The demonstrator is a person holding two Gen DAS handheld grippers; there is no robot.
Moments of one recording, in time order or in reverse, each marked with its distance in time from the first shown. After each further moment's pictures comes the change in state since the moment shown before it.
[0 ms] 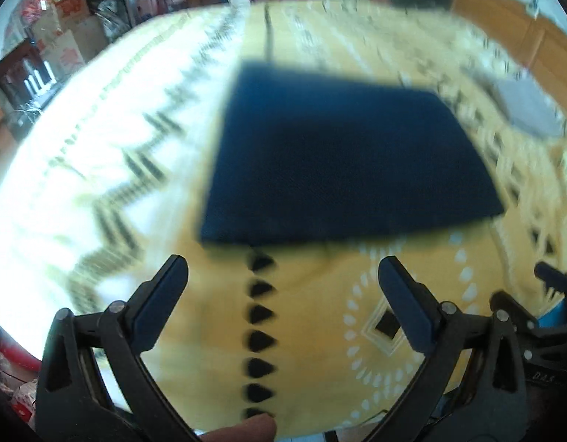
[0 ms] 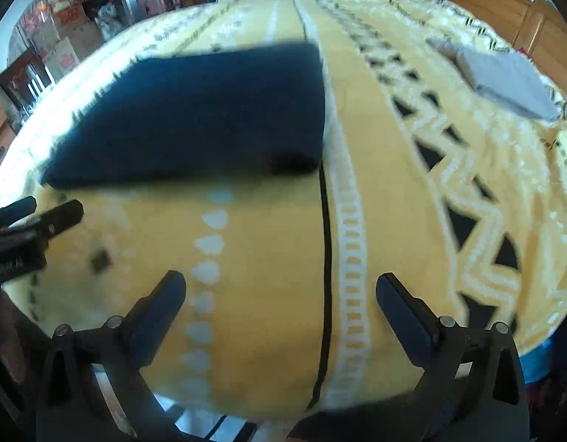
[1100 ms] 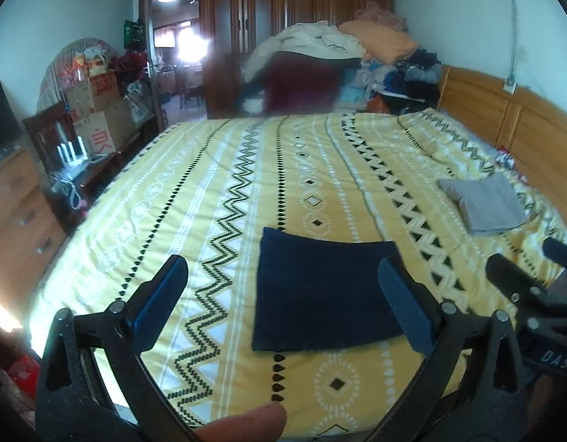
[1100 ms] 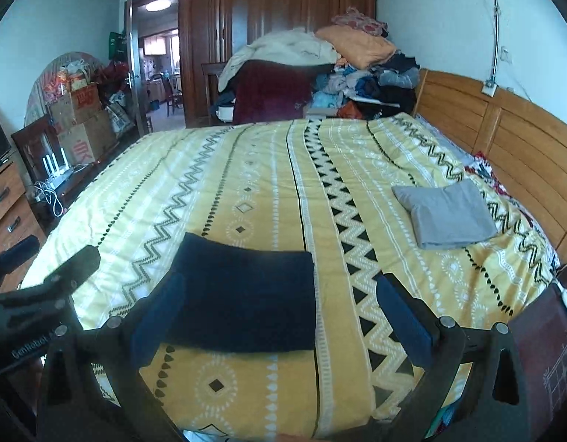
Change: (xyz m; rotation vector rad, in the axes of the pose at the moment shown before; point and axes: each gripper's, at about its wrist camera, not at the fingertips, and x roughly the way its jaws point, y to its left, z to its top) left arm -0.191 0.007 0.074 -0.002 -0.345 0.025; right arm -0.236 0.055 0.115 0.007 -0.372 -0.076
